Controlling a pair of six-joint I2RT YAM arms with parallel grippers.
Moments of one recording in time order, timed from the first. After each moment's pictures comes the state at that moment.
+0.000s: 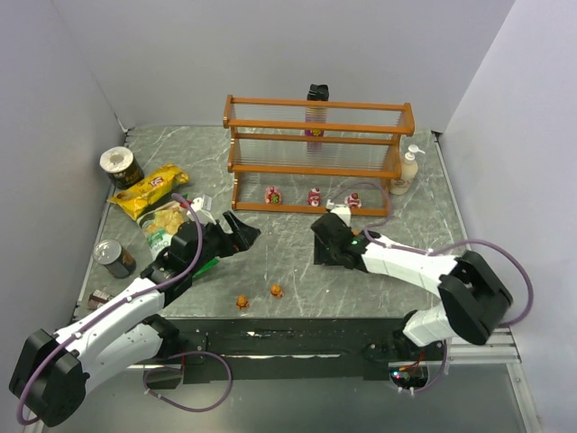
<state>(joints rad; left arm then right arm) -0.58 0.89 0.45 0.11 -0.02 -0.81 0.75 1.37 0.75 -0.40 0.32 0.67</state>
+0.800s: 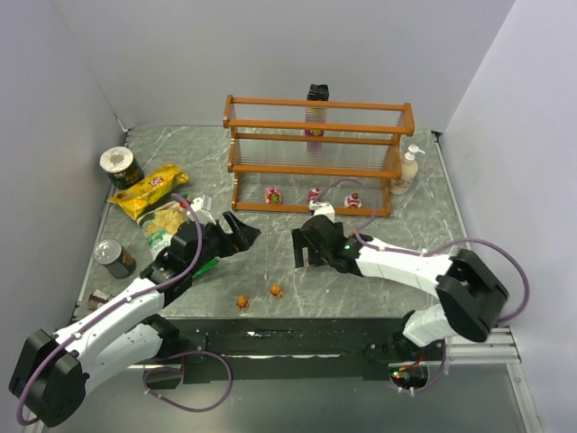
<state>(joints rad) -0.58 0.88 0.45 0.11 -0.02 -0.81 0.85 1.44 0.80 -0.30 0.31 0.58</state>
